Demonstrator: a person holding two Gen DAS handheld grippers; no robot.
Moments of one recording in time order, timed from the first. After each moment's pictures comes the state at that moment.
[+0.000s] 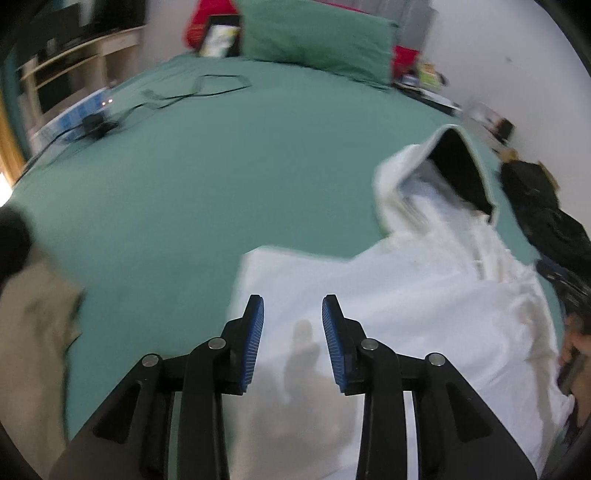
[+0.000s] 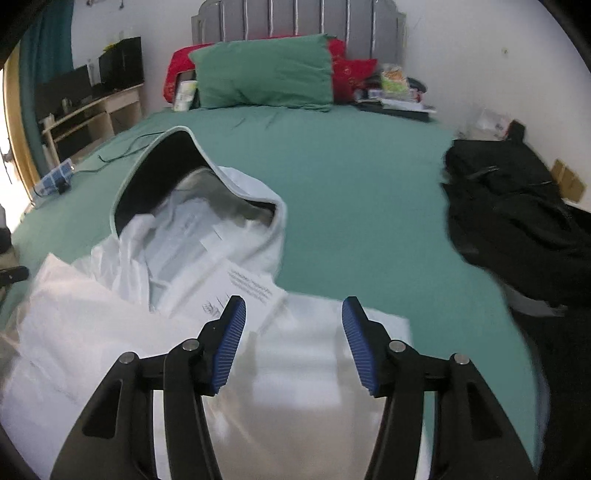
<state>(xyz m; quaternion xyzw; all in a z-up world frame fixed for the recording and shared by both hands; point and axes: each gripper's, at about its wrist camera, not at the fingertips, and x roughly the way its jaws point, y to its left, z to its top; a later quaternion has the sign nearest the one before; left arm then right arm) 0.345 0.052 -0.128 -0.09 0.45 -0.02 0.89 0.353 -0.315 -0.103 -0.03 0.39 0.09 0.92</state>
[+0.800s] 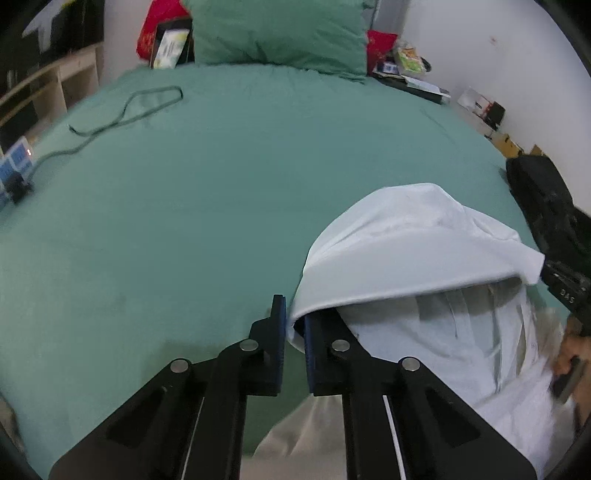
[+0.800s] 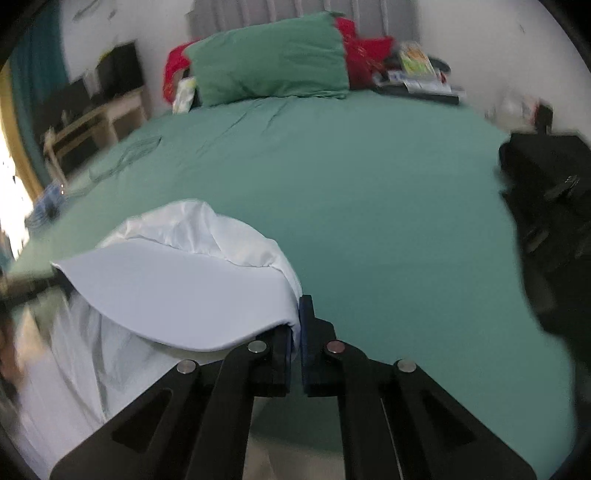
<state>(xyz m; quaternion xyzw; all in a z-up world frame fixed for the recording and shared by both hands) 0.459 -0.025 -0.158 -0.04 0.44 -0.04 0.89 0.445 -0.312 -0.135 -0.02 0.40 0.12 0.91</state>
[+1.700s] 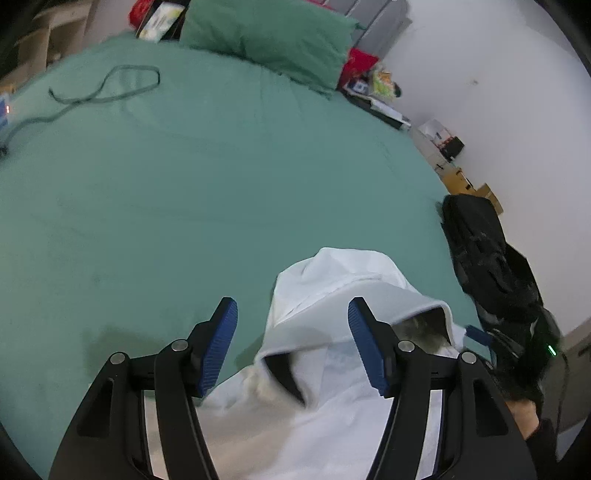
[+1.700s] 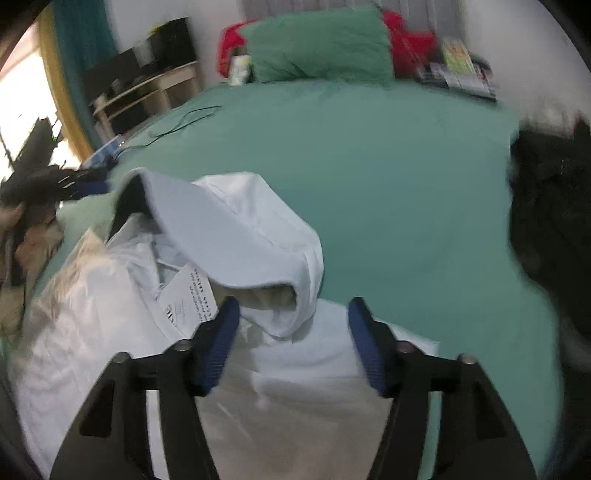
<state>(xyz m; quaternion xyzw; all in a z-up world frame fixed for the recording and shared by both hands) 0.452 -0.005 -0.117 -0.19 0.45 -0.13 0.86 0.373 -0.341 -0.105 -0.05 0.41 0.23 0.88</state>
